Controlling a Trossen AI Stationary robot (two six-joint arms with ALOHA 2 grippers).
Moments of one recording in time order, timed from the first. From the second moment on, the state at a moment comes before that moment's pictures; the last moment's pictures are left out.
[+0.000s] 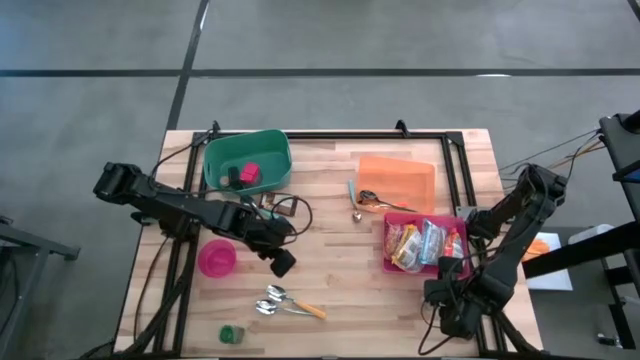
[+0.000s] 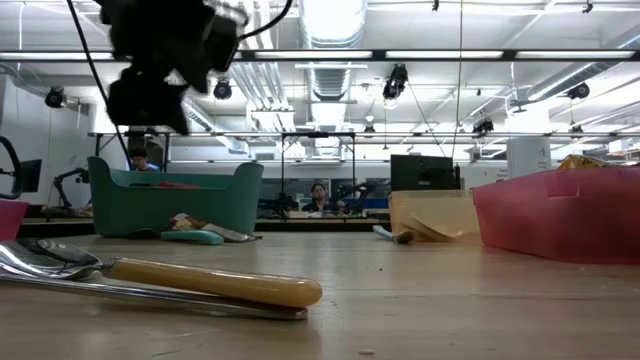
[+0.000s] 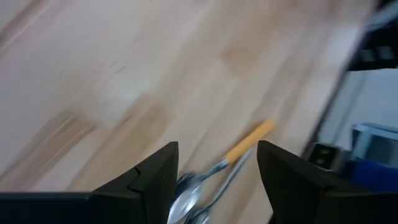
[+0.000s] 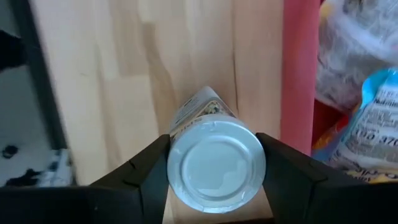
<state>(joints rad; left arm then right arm) -0.25 1.43 0.94 -0.48 0.12 -1.03 1.00 1.46 1.08 -1.06 0.13 1.15</state>
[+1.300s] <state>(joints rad) -0.24 1.43 0.94 0.21 0.24 -0.66 0.39 1.24 1.16 -0.47 -0.09 0.42</state>
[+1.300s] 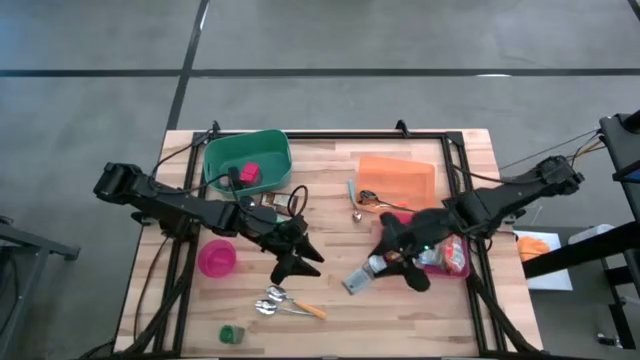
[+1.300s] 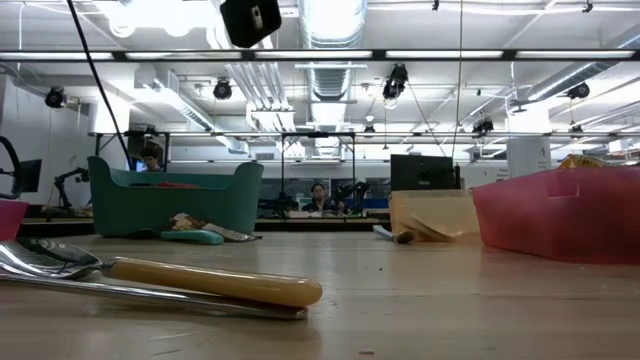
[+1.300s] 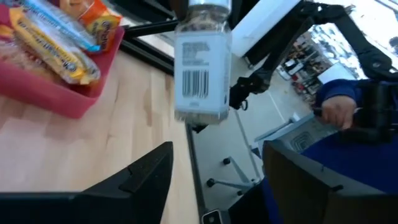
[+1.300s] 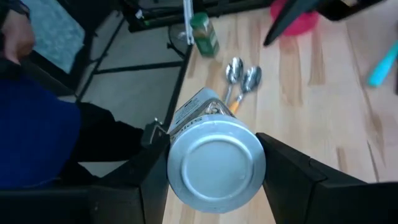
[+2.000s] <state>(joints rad) -0.24 1.44 0.95 0.24 0.32 -0.71 0.29 1.46 1.36 -0.43 -0.22 0.19</state>
